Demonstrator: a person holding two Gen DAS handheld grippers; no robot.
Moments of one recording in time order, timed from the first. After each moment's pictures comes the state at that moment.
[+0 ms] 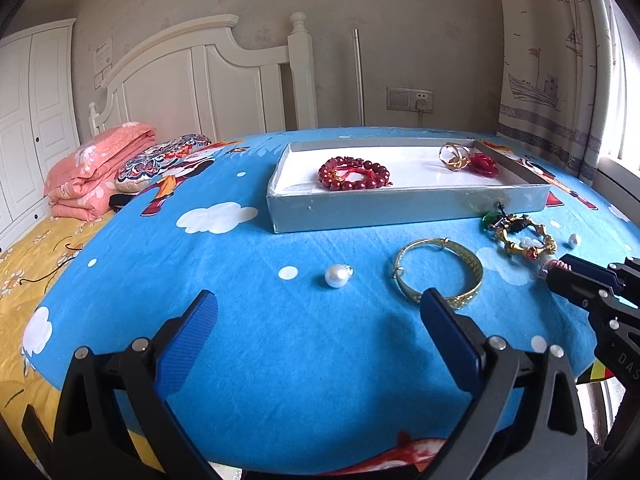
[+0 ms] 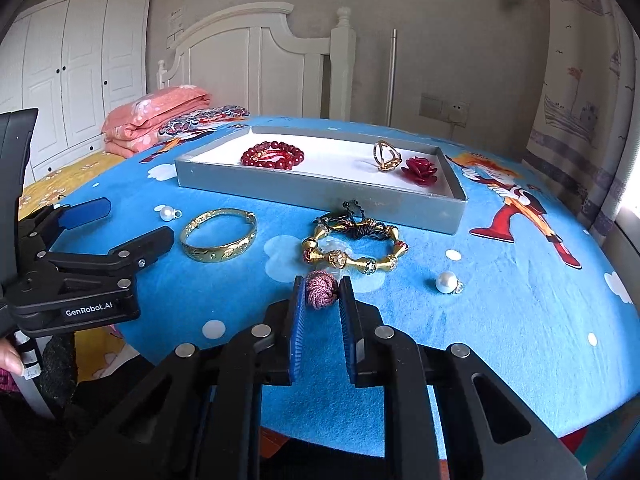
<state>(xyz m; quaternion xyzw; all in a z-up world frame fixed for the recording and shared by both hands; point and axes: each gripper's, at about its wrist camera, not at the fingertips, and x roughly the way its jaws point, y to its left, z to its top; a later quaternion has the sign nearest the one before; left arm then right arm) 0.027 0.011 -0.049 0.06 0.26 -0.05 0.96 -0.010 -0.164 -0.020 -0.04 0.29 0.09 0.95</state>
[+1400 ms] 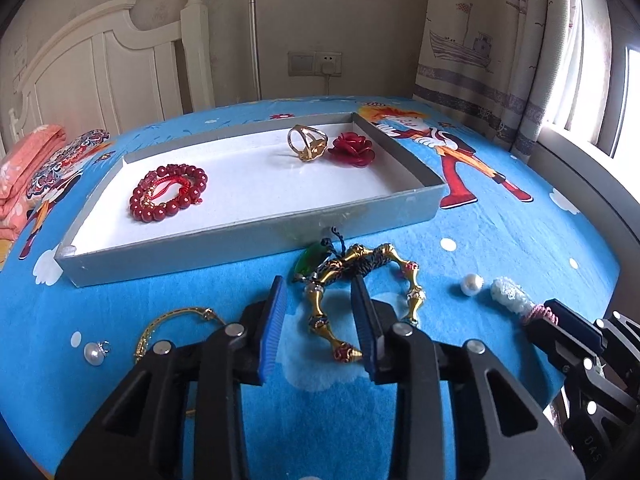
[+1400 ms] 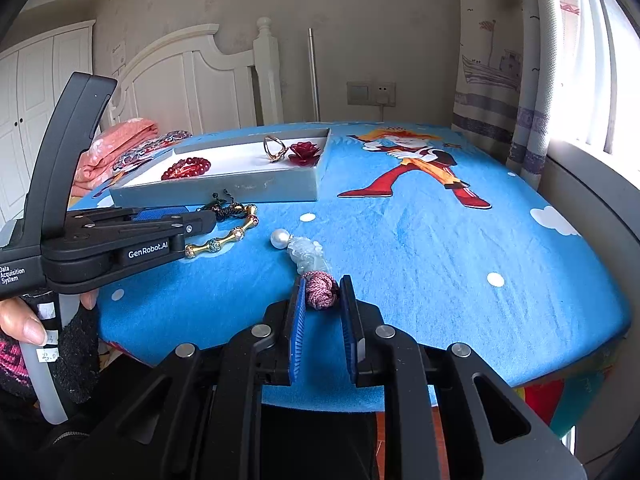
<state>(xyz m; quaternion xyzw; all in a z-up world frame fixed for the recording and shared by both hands) 0.077 -0.120 -0.045 0.07 0.34 -0.18 0.92 -0.038 -0.258 -0.027 0.03 0.29 0.01 0.96</state>
